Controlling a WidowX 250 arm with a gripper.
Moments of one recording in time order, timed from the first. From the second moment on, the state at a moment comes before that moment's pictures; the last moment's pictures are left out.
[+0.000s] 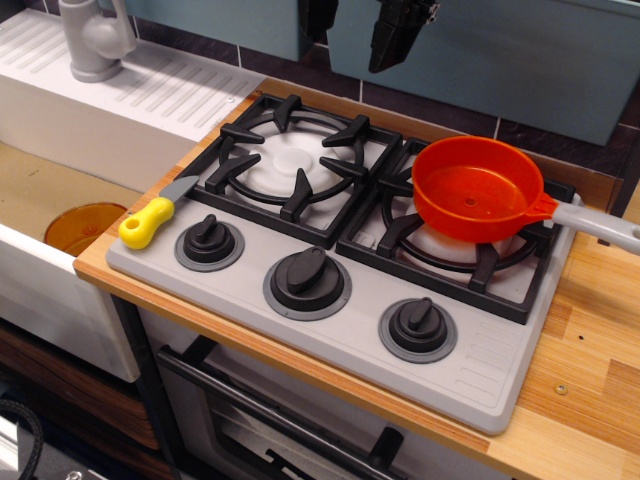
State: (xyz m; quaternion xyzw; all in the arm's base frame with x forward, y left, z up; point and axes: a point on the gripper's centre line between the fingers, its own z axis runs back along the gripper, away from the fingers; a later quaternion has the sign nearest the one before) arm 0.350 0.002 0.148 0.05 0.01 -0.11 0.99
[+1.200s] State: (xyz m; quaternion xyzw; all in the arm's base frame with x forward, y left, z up) arm 0.368 -0.042 0.111 0.07 -0.03 -0.07 0.99
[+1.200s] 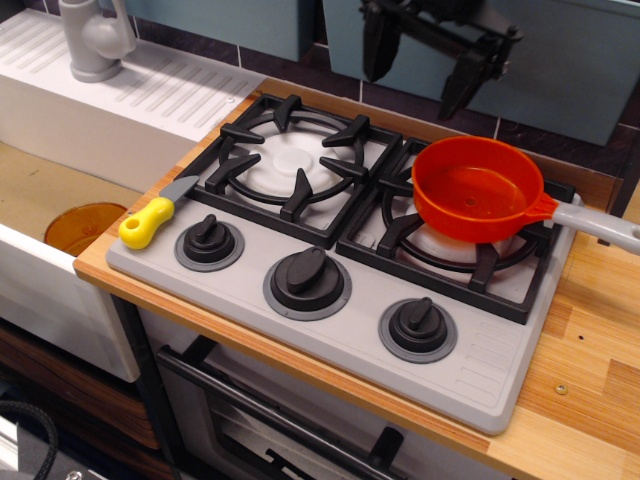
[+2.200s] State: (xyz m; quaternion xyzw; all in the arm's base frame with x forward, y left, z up) arm 0.365 -0.048 0.049 0.05 -0.05 -0.07 1.00
